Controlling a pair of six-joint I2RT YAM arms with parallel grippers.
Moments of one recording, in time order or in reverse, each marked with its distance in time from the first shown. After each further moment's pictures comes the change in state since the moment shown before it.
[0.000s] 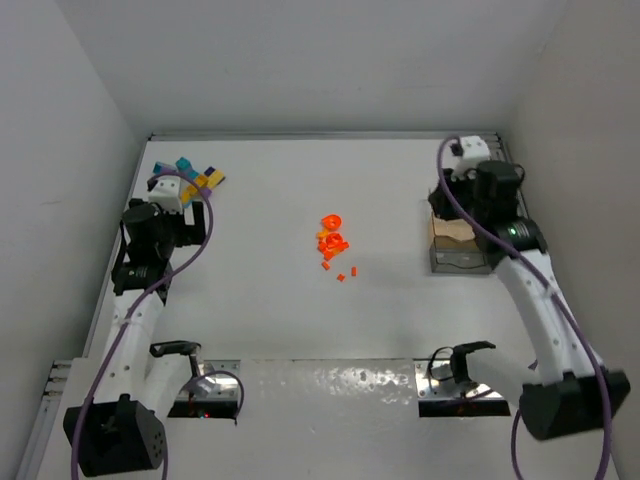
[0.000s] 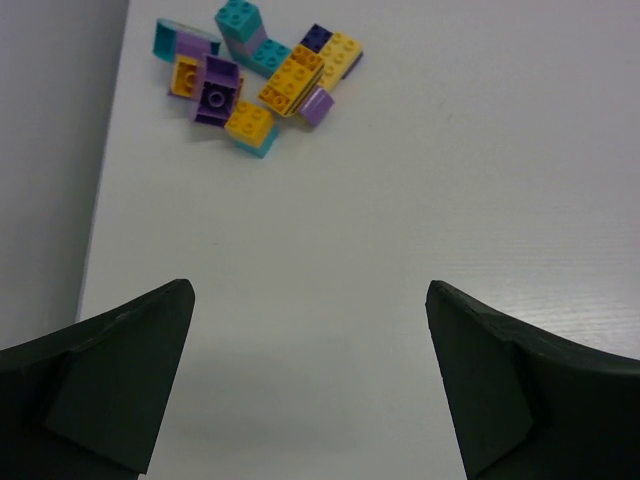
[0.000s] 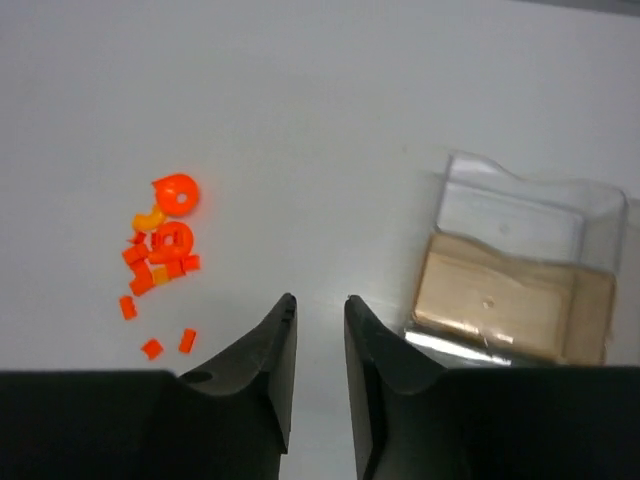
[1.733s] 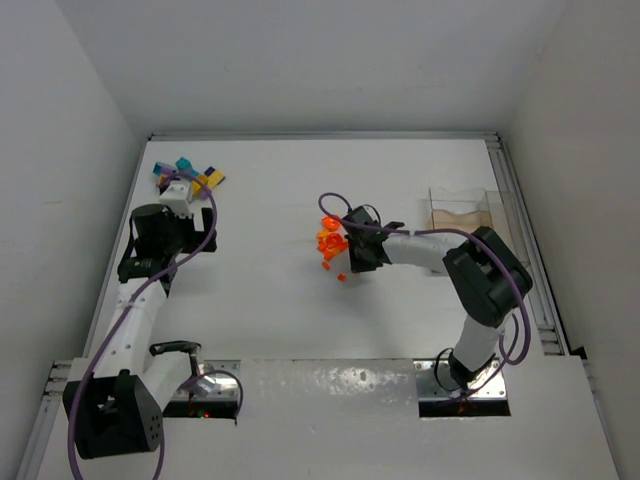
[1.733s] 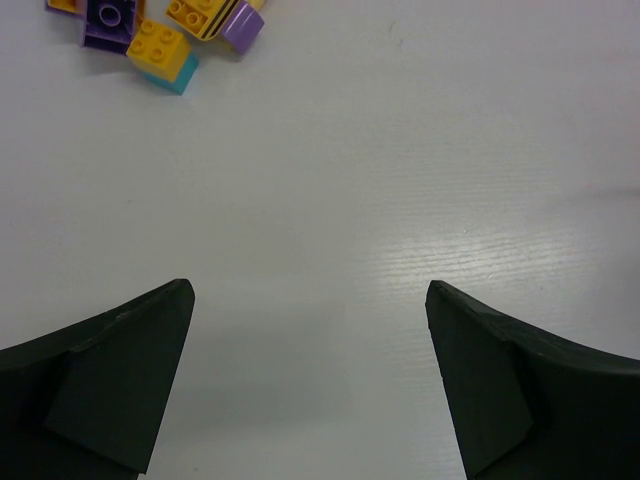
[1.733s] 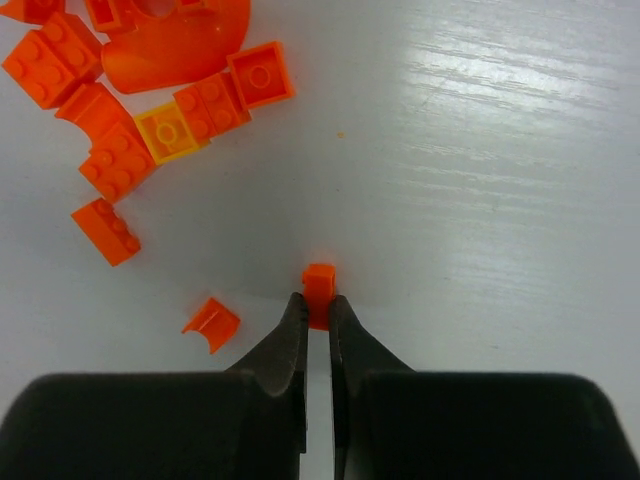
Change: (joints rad) left arm -0.001 0.102 -0.006 -0.055 0.132 -0.056; right arm 0.539 0.795 -0.019 0.149 0.251 0.477
